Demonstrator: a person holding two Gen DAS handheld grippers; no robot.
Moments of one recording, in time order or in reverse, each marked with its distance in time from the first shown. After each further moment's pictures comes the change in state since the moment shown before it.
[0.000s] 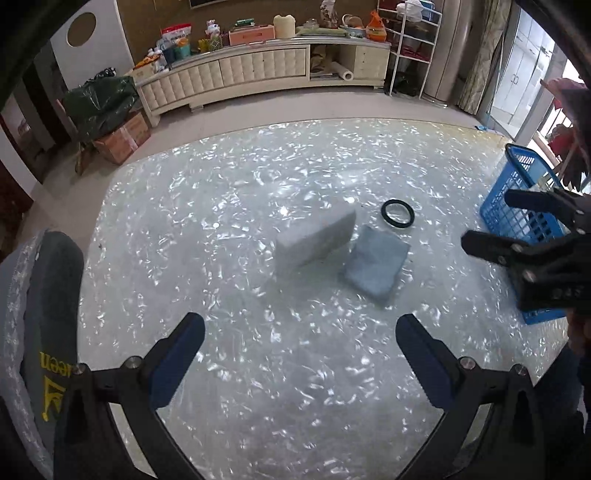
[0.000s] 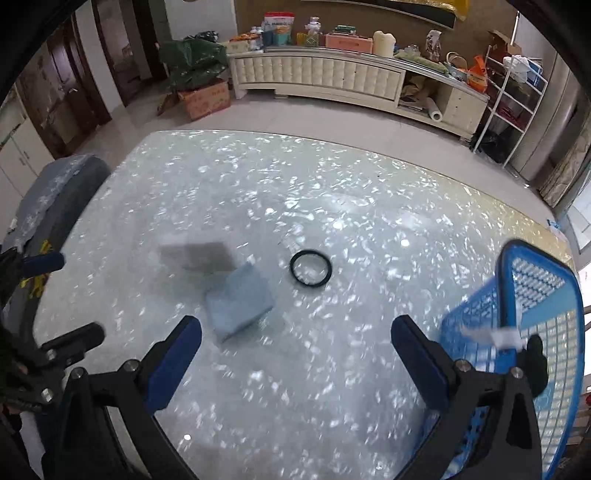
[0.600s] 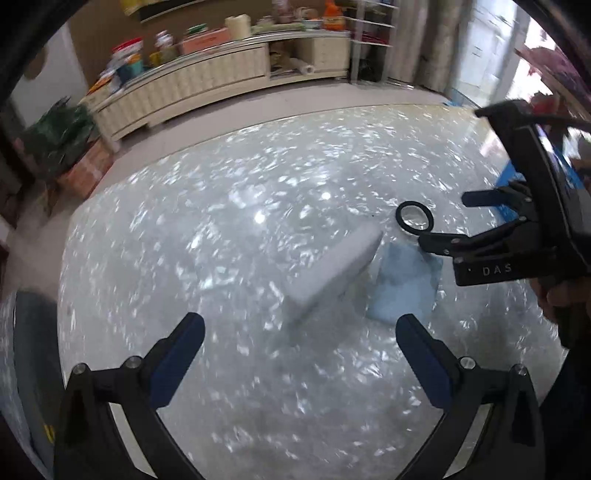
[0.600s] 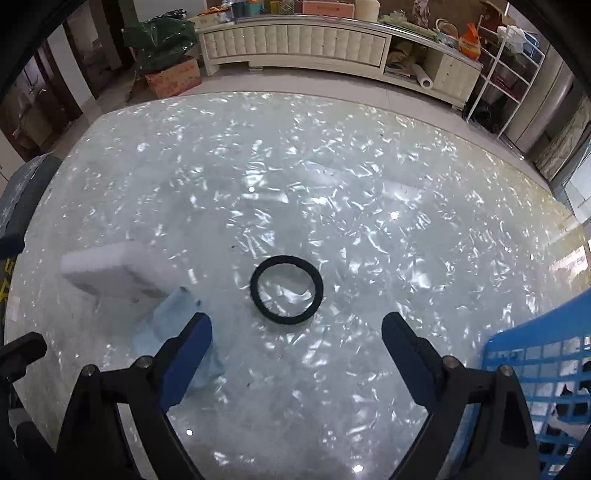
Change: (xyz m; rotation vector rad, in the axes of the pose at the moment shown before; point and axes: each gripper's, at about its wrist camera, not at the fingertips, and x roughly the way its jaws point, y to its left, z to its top) left arm 0.061 0.022 0.035 0.143 0.002 -0.083; right arm 0.095 -0.018 0.014 0.064 0.111 -0.040
